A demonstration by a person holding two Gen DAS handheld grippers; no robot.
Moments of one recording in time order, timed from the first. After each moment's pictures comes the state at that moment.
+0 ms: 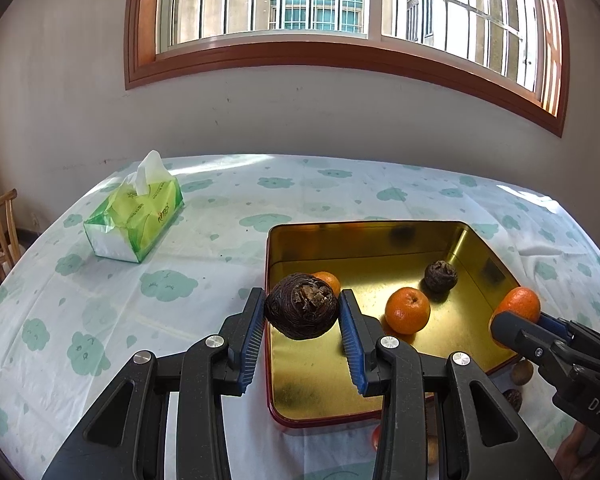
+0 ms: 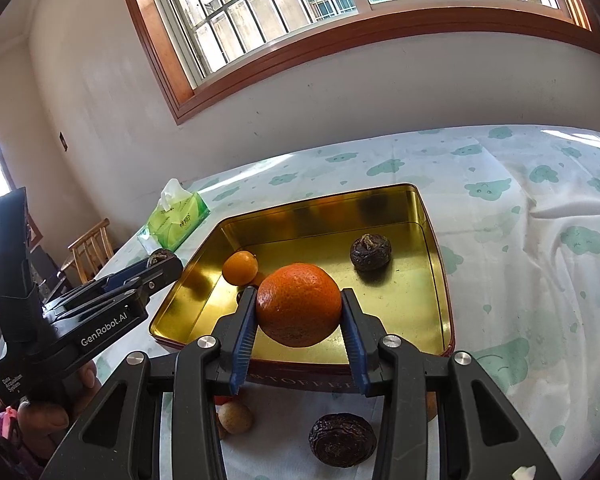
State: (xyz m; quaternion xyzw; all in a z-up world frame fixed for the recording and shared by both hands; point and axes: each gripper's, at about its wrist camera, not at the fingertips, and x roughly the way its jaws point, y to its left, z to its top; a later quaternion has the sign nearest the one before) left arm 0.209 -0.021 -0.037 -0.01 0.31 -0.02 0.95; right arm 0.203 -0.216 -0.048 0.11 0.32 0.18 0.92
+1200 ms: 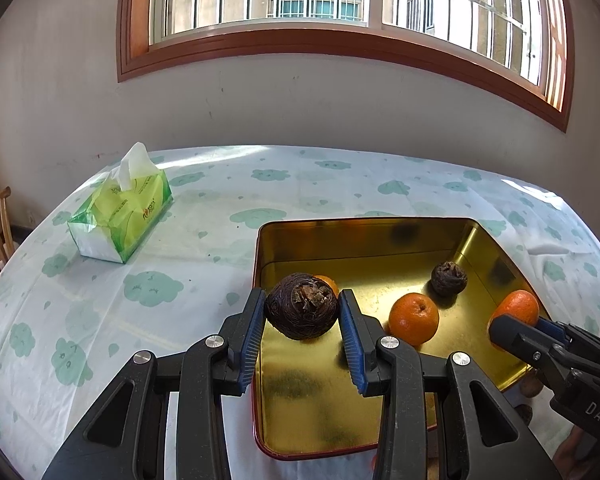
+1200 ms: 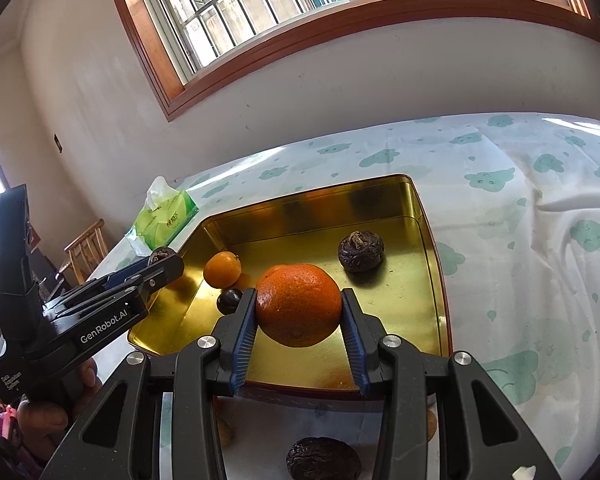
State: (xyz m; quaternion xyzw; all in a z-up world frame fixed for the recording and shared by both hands) left arm 0.232 -0.027 -0.047 -0.01 0.32 -0.03 0.95; right arm 0.221 -0.220 -0.060 0.12 0.33 0.18 0.92
